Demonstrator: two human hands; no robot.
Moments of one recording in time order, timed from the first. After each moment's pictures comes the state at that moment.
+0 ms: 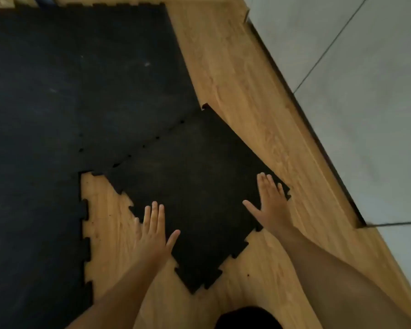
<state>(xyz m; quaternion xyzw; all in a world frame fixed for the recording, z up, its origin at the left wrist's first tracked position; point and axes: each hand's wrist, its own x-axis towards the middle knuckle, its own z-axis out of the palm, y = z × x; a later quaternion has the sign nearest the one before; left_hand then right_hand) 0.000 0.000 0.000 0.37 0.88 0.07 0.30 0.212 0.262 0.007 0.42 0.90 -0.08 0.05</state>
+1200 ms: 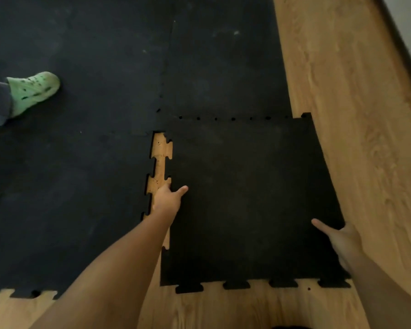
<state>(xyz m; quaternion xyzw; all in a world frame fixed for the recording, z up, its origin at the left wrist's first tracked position) -0.094 -0.044 -0.040 -0.12 0.89 0.31 0.32 0.219 0.232 -0.061 0.70 0.58 -0.42 0.00</state>
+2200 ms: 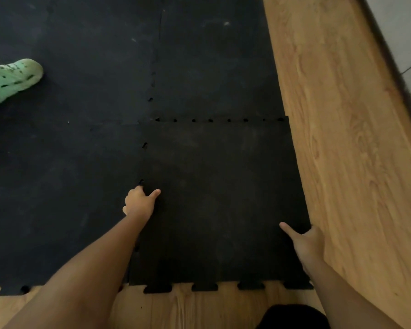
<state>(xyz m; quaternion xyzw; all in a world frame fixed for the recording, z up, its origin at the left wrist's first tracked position) -0.098 -0.117 -0.058 -0.03 0.94 0.18 0.28 0.217 0.134 -0.073 0.72 0.60 -0.35 0.00</state>
